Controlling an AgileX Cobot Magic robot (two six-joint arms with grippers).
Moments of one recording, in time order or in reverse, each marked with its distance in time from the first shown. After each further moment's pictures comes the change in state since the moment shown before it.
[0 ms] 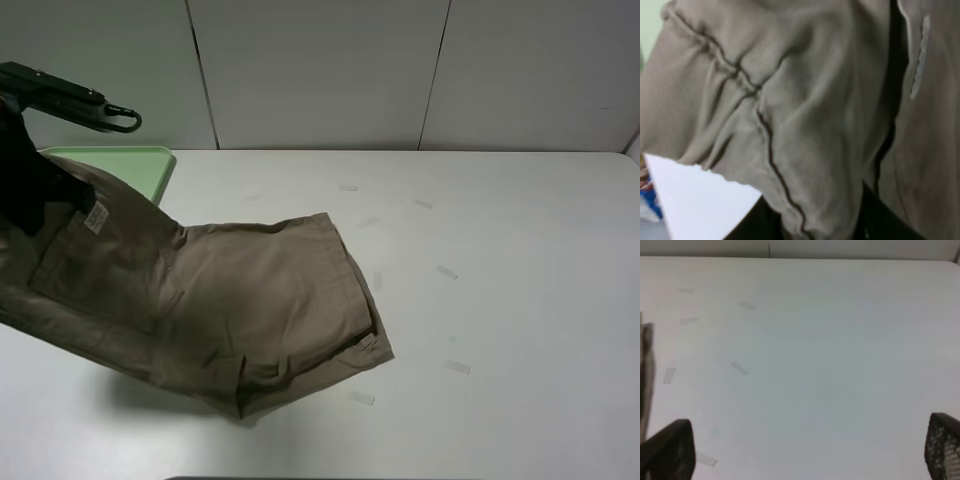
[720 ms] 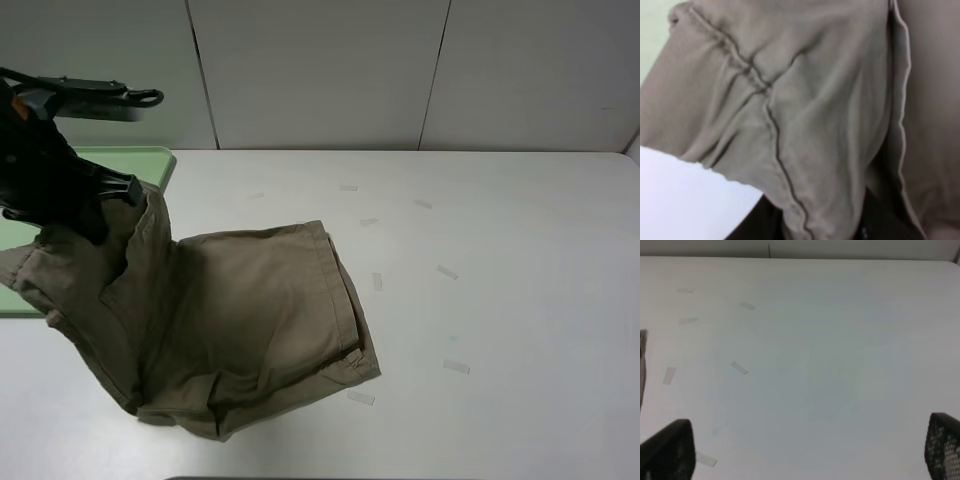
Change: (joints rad) left arm -0.019 -0.002 0.061 -0.285 -0.236 -0.005; right arm 0.000 0.000 0.000 0.000 0.000 0.000
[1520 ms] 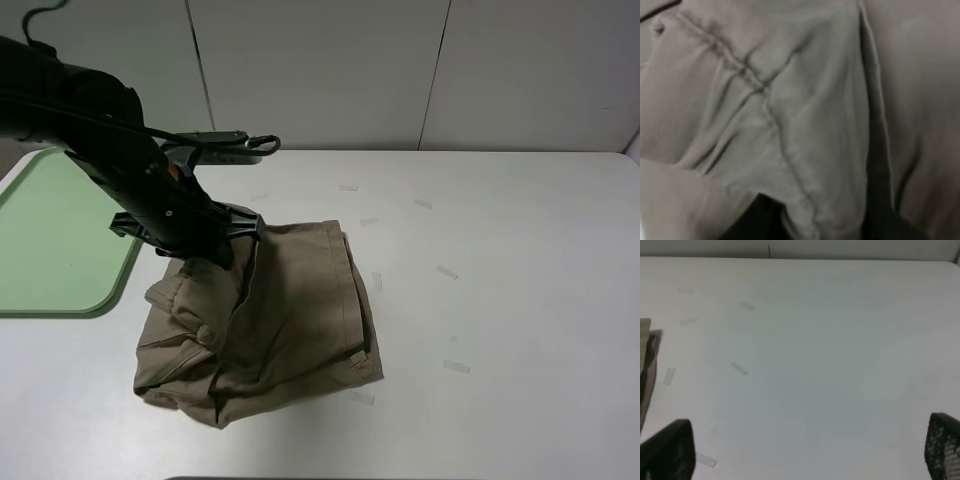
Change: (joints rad) left arm -0.209 0.280 0.001 -0.161 -0.402 -0.012; right arm 0.000 -0.001 0.000 0.000 0.000 0.000
